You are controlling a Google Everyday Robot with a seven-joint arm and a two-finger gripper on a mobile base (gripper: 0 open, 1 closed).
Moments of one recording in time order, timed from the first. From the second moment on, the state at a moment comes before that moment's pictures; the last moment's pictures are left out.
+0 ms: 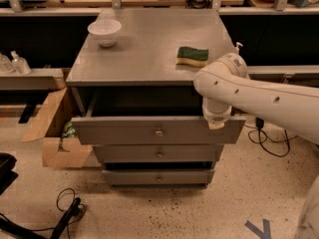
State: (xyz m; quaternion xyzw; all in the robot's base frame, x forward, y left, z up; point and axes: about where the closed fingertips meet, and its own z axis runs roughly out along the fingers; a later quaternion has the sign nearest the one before) arm 0.626 -0.206 0.666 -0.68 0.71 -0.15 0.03
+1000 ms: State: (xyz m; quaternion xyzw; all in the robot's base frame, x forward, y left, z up) arm 0.626 -0.206 0.669 -0.68 0.71 -0.15 0.03
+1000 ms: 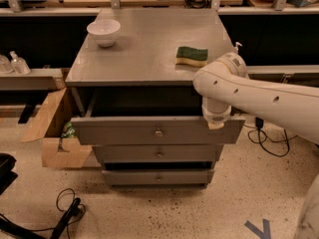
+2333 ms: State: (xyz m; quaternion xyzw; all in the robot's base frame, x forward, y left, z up) arm 0.619 -0.208 0.667 -0.68 0.72 -0.13 0.03
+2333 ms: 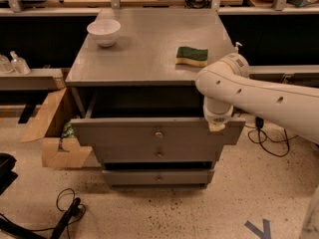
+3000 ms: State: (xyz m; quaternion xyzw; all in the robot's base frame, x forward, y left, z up) arm 0.618 -0.209 0.666 -0.68 0.72 -0.13 0.03
